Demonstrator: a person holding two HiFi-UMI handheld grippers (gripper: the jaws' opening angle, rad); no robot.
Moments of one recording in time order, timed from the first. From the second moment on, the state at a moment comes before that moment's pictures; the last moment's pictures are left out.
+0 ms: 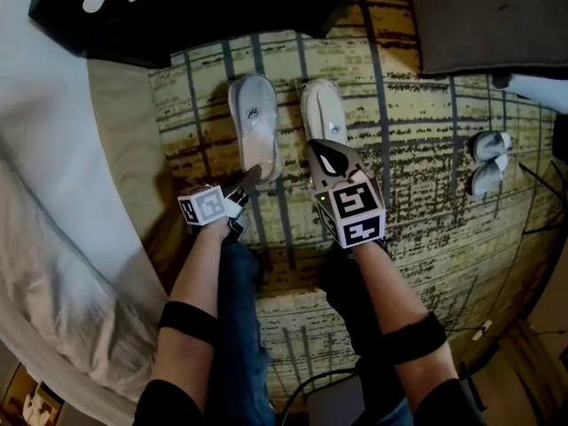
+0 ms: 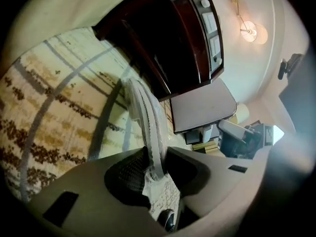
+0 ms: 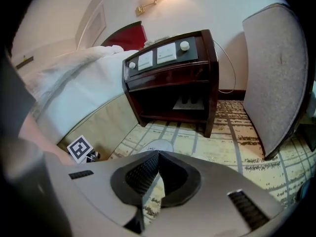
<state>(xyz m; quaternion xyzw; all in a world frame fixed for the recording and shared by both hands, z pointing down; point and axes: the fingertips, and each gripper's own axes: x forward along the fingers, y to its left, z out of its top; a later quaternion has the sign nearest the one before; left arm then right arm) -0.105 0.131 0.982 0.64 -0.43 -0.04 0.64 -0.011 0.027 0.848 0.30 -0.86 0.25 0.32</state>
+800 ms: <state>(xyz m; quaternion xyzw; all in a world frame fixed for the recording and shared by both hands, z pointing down) -0.132 0.186 0.945 0.53 -0.51 0.25 0.64 0.019 0.032 0.745 0.31 -0.86 0.25 0.32</state>
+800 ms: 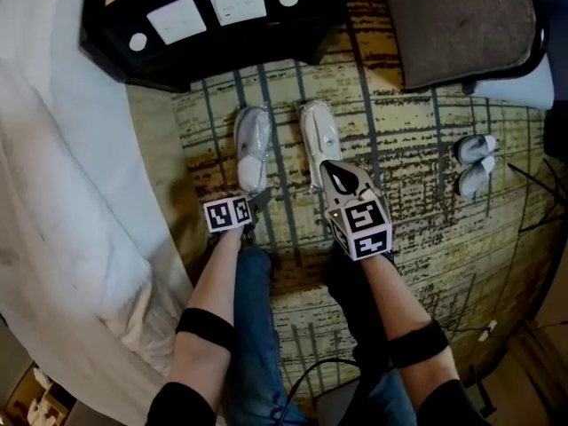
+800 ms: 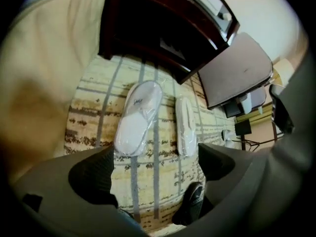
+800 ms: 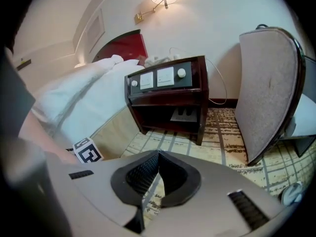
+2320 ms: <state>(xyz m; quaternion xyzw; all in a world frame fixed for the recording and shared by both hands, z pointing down) -0.062 0.201 0.121 0.75 -0.61 0.12 0.24 0.153 0.142 0.177 0.30 -0.91 0.18 0.23</state>
